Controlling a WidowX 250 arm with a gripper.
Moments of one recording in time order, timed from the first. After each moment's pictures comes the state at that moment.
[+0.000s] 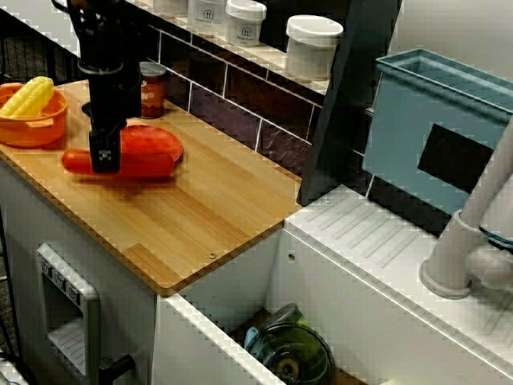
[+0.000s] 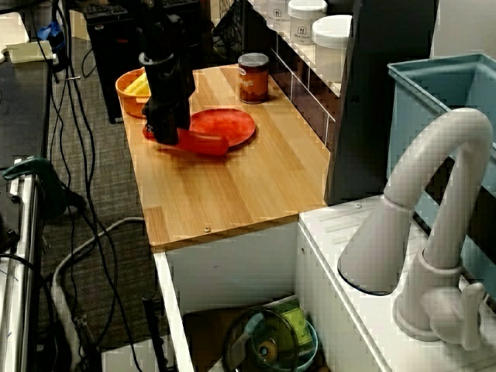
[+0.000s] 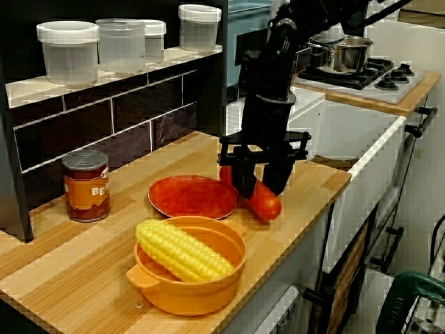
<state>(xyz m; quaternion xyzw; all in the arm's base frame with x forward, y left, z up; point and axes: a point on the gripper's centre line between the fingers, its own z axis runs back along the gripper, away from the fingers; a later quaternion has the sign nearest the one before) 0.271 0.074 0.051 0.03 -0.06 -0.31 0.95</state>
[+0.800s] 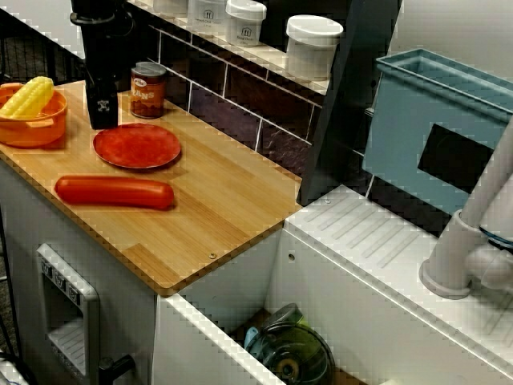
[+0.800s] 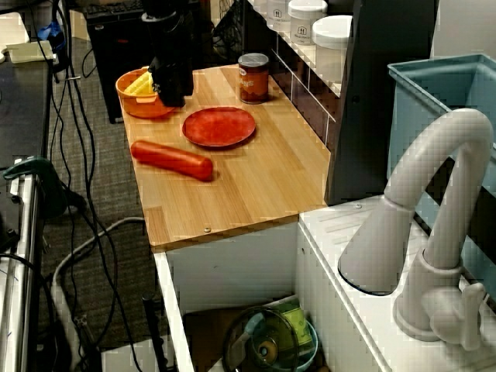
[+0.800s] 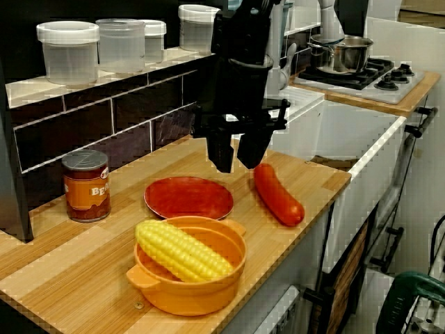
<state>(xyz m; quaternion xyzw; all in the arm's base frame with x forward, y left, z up) 0.284 0.101 0.085 0.01 -0.07 -0.27 0.96</state>
